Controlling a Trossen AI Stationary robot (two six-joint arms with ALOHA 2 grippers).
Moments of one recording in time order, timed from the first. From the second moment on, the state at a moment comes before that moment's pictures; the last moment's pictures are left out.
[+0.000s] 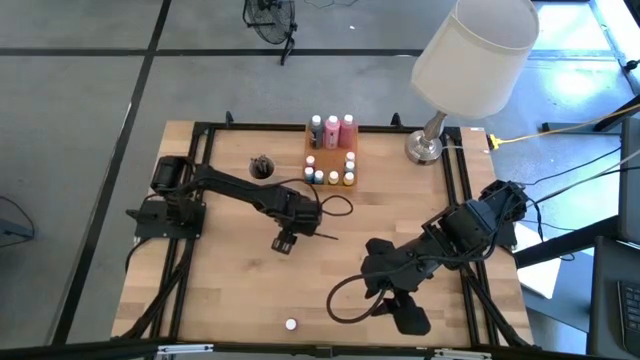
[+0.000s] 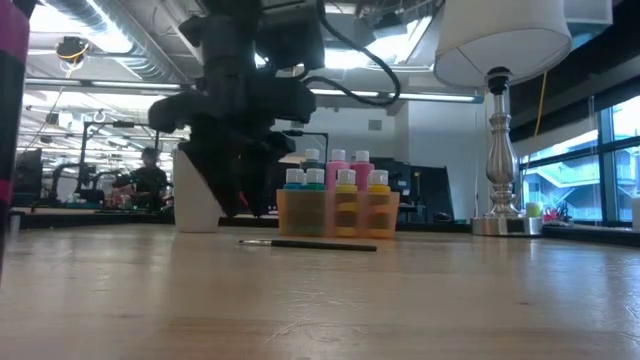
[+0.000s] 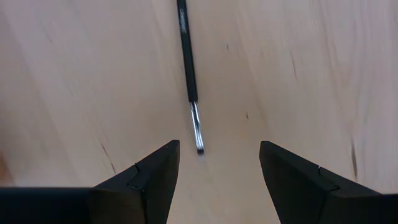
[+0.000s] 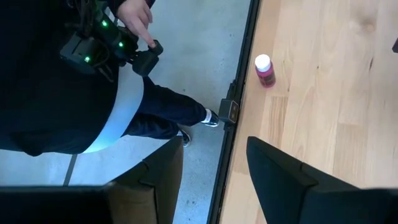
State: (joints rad) left arm -0.05 1.83 1.21 -0.73 0.02 0.25; right arm 0.60 1.88 2.35 -1.30 -0.14 0.53
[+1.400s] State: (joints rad) left arm -0.02 1.93 1.19 -0.66 0.03 0.27; right arm 0.59 1.87 2.35 -1.32 -0.10 0.53
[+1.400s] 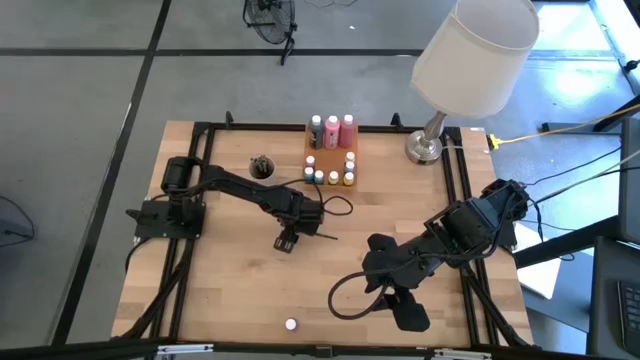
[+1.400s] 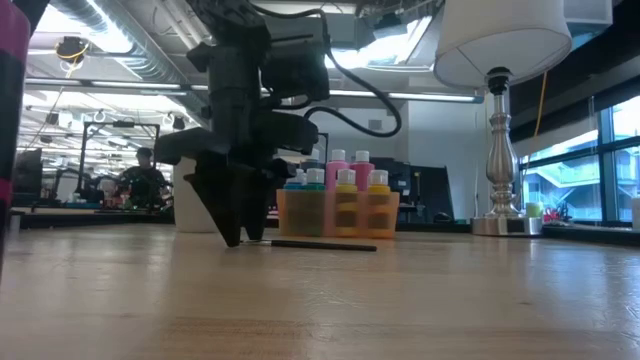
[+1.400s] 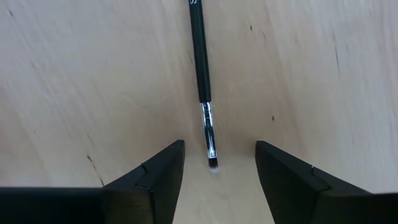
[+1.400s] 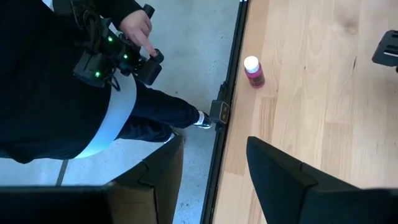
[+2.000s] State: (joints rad) left arm -0.02 1.92 1.12 -0.59 0.03 0.27; right arm 0.59 1.86 2.35 -1.33 -0.10 0.53
